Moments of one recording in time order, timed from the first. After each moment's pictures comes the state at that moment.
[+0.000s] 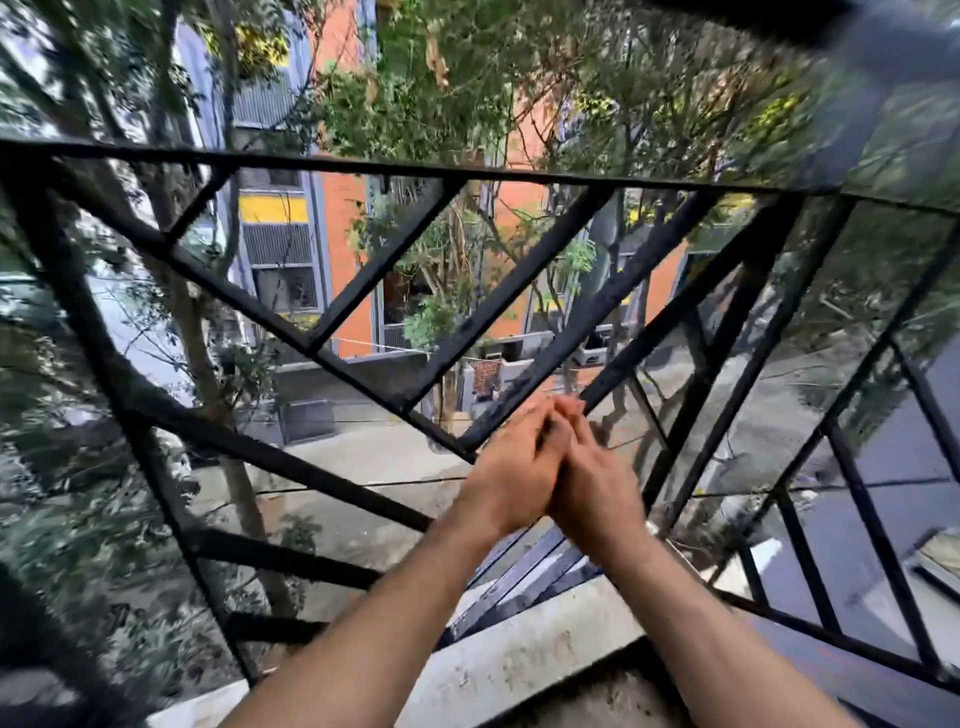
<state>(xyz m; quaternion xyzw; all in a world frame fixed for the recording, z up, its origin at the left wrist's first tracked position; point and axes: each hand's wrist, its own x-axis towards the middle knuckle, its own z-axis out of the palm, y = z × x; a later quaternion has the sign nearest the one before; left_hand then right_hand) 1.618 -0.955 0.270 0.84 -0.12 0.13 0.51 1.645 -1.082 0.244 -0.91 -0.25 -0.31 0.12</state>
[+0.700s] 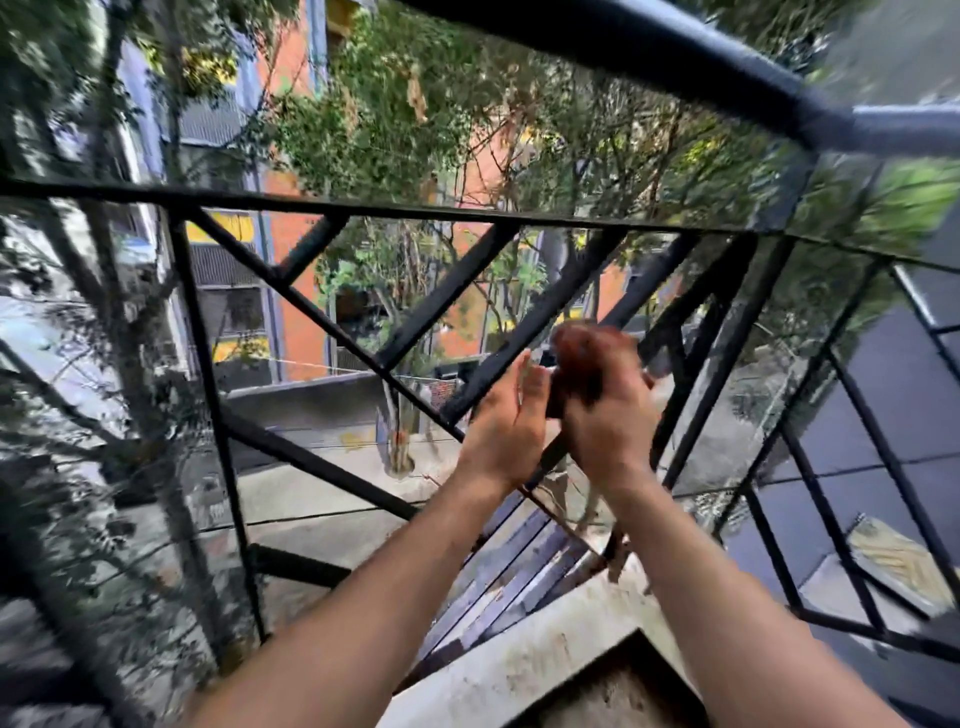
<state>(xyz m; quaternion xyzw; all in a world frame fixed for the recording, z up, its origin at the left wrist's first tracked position) 1.584 -0.908 0.329 0.78 -0.08 0.18 0.59 1.618 -1.030 0.330 -0.79 -0.18 -0.38 0.45</state>
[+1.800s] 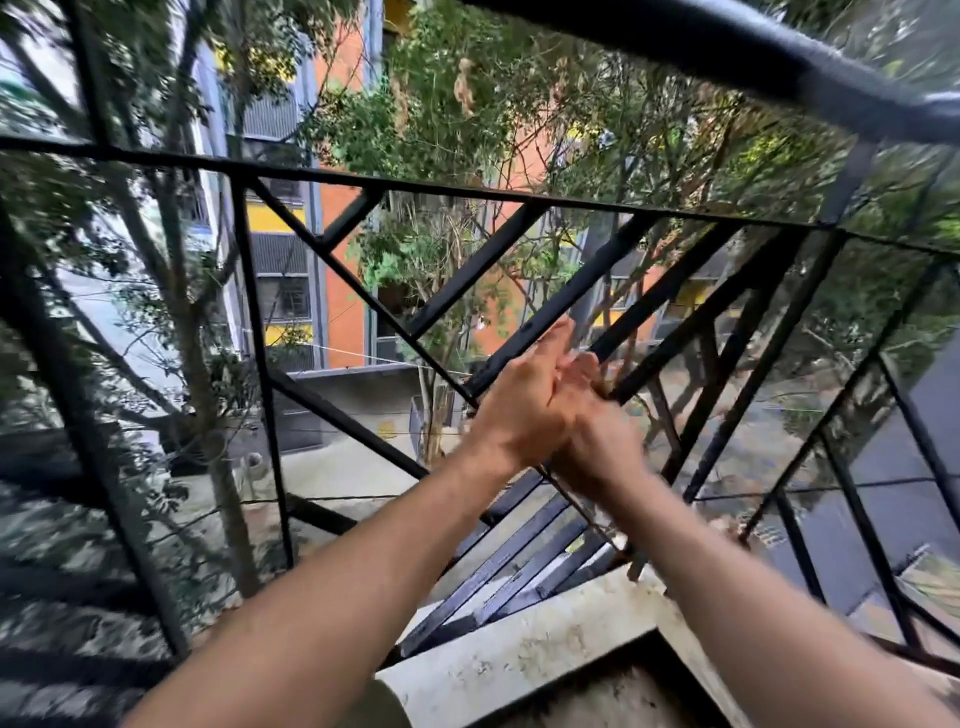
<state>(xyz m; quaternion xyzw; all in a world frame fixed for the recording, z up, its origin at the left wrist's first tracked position) 1.574 -0.907 0.342 0.81 -0.17 0.22 0.52 1.598 -1.025 0.321 -0.94 -0.23 -0.23 0.12</state>
